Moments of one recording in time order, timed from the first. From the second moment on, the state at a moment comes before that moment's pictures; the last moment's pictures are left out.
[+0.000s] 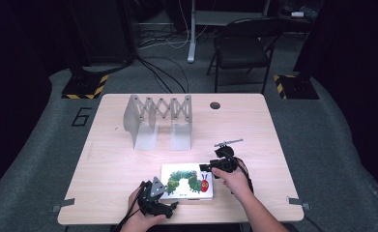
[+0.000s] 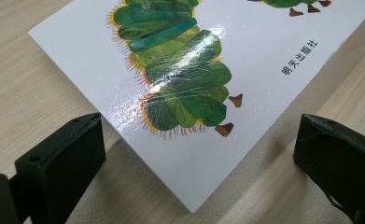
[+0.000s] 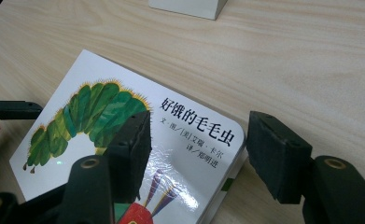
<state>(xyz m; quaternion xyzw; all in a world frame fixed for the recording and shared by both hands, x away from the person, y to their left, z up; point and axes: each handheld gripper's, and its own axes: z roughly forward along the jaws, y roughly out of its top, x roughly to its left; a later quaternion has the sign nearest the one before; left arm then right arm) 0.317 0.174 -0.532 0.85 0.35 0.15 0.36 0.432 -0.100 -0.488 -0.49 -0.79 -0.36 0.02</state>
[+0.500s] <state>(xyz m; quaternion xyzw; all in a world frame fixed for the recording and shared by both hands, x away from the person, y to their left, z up) 0.318 0.174 -0.531 0.85 0.35 0.15 0.36 0.431 -0.099 -0.488 -0.49 -0.80 -0.36 0.01</state>
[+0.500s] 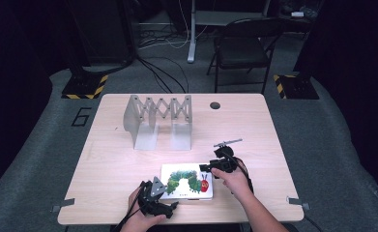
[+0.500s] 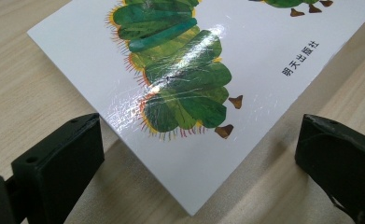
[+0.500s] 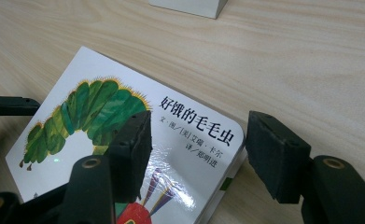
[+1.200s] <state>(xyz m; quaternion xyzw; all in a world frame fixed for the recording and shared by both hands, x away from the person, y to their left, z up) 0.319 0.173 -0.531 0.85 0.36 0.15 0.35 0.425 -0.102 -0.475 -0.48 -0.78 -0.39 0.01</state>
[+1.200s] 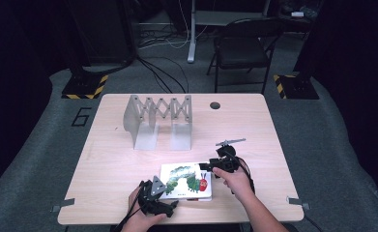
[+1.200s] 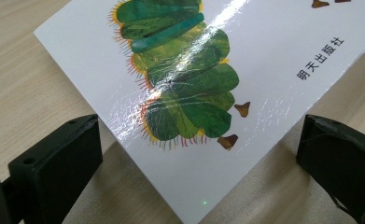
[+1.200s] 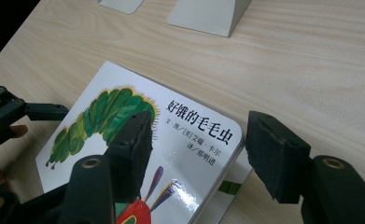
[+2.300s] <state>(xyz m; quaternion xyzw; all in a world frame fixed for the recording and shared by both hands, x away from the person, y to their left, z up) 0.314 0.169 -0.527 0.85 0.34 0.21 0.34 0.421 -0.099 -0.470 -0.48 -0.78 -0.40 0.02</state>
